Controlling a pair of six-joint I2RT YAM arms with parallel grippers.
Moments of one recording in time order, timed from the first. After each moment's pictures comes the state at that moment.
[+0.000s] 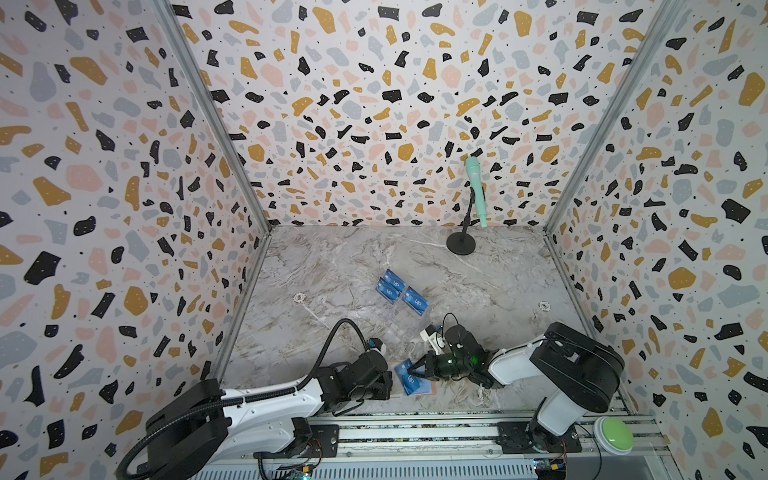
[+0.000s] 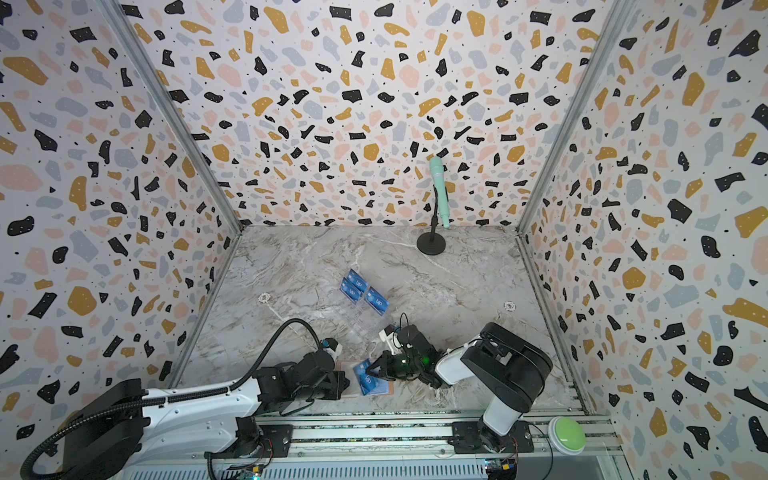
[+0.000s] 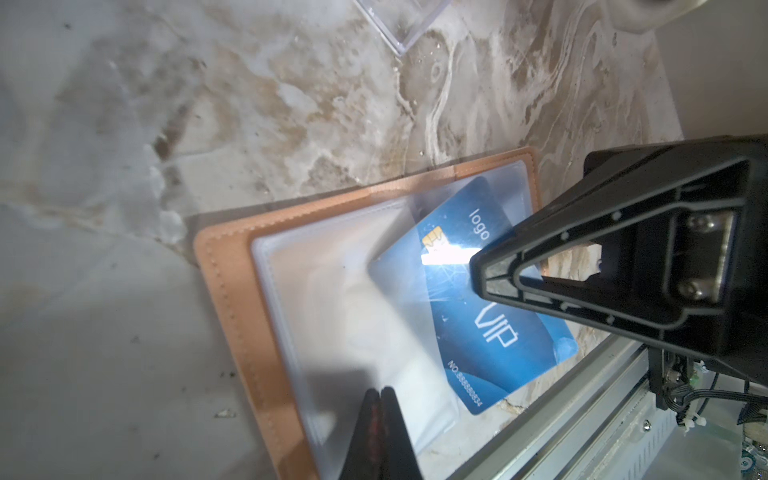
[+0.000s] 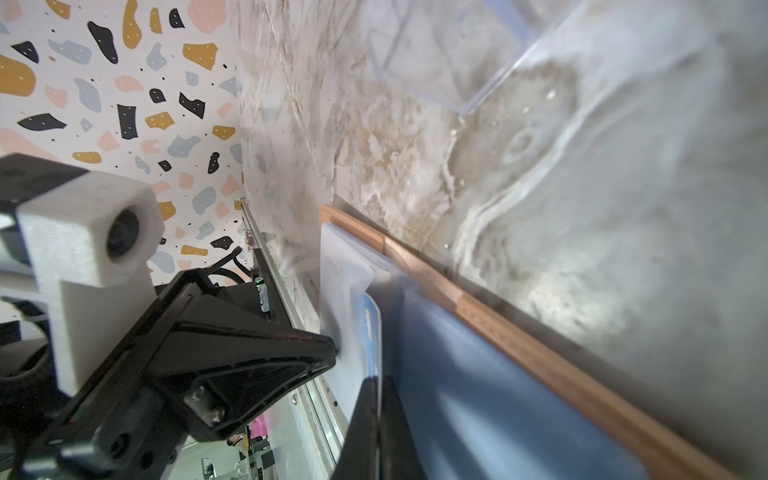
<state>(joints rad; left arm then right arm) -1.04 1.10 0.33 -0.15 0.03 -0.93 0.87 1.65 0.40 0.63 -0.59 1.02</state>
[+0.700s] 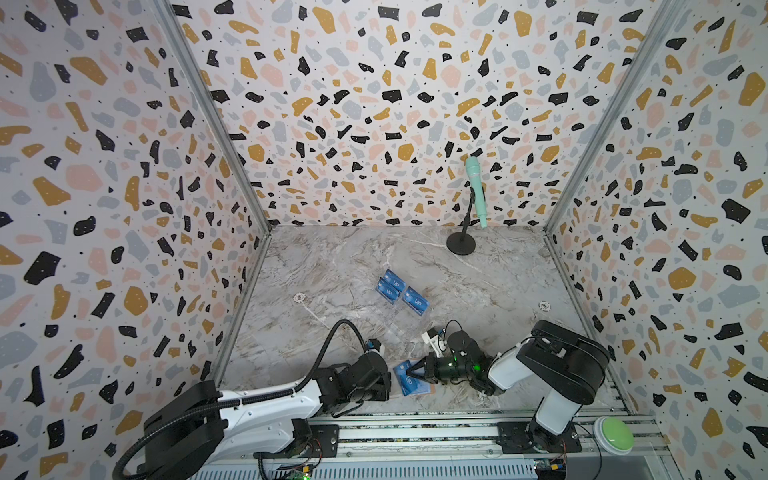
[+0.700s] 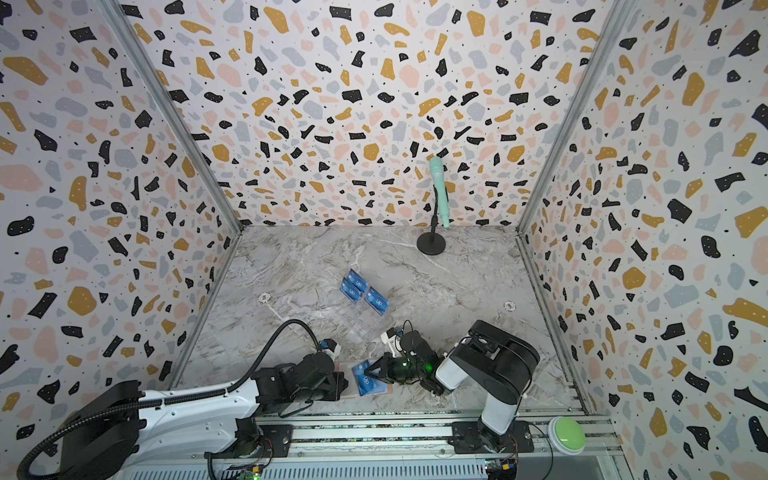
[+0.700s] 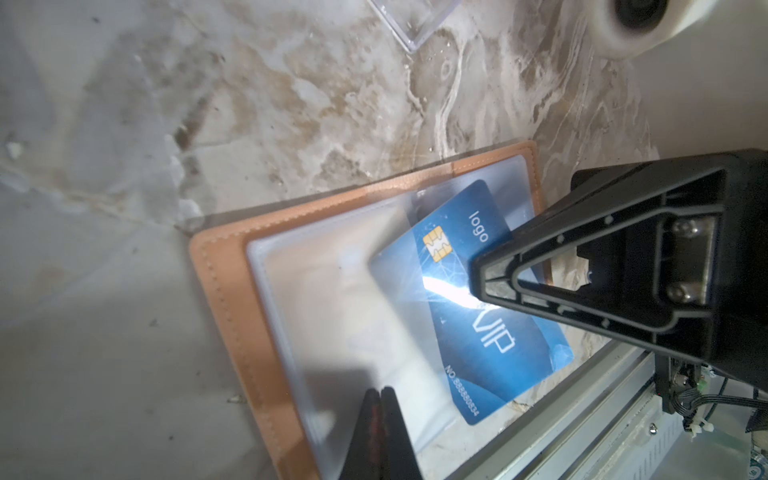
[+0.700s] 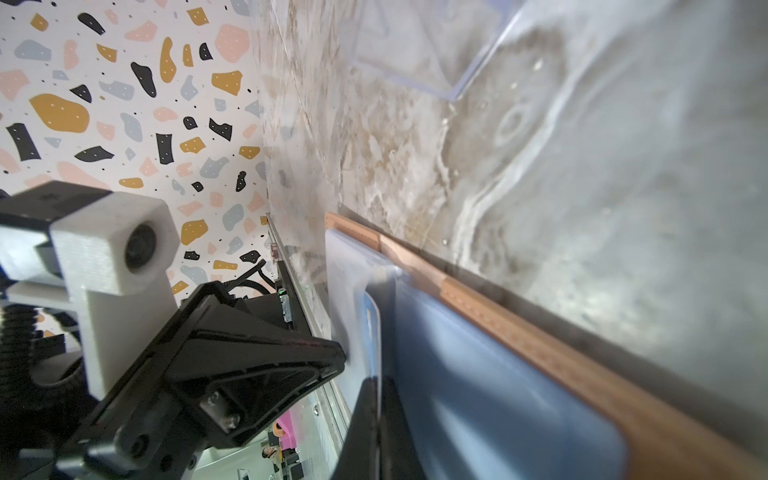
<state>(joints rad) -1.06 1.08 0.33 -0.18 0.01 -0.96 0.89 1.73 0.34 0.87 -0.57 1.16</state>
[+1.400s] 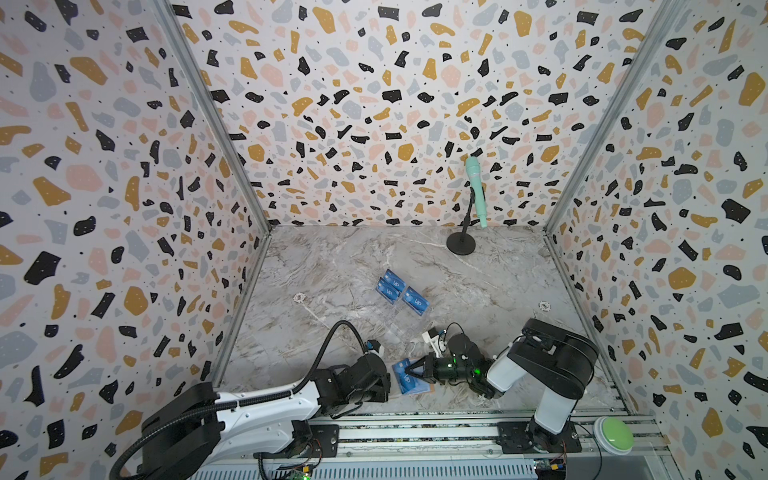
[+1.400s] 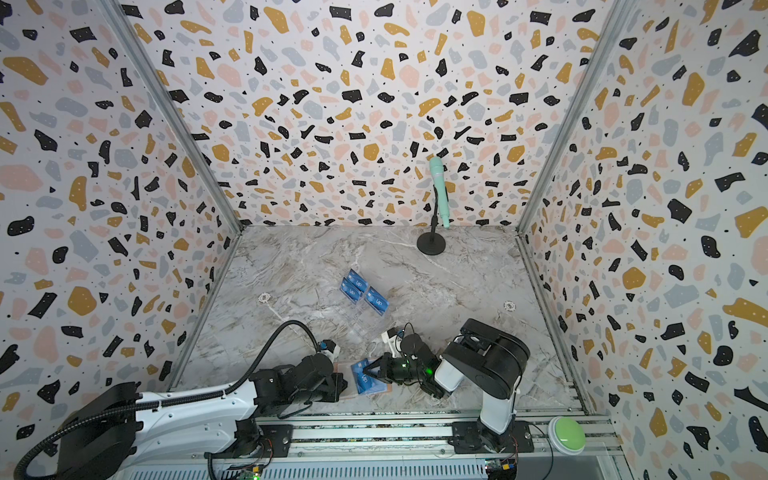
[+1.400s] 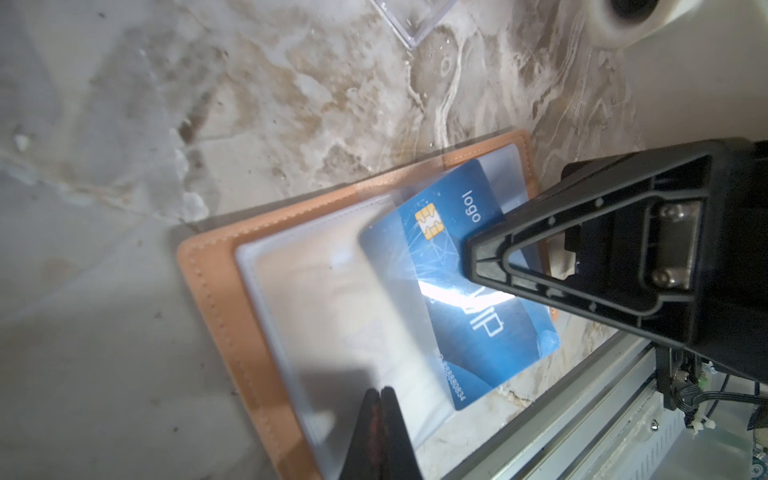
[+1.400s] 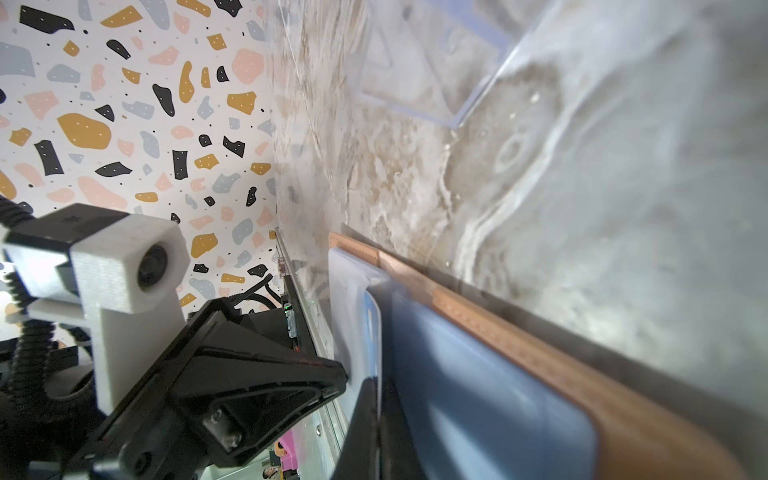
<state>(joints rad) -1.06 1.06 0.32 -0.18 0.01 -0.96 0.91 1.79 0.33 1.00 -0.51 1.18</state>
